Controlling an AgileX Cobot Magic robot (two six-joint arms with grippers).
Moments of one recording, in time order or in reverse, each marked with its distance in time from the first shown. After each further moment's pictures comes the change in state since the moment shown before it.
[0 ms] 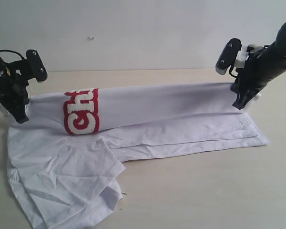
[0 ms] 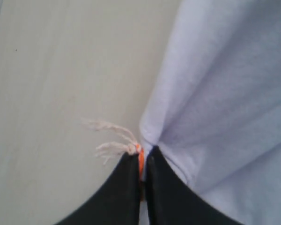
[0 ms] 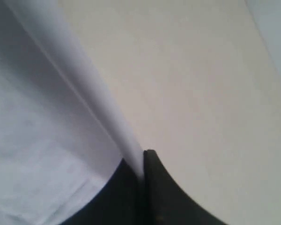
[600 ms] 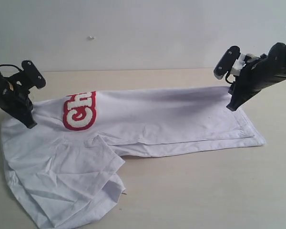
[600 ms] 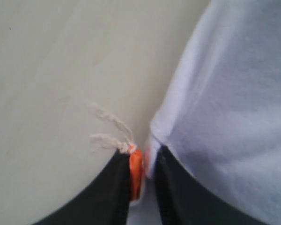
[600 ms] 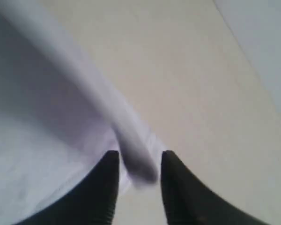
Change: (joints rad) left arm 0.062 0.148 0.000 0.019 -0.230 -0.169; right arm -0.001 0.113 0.000 -0.013 -0.238 0.082
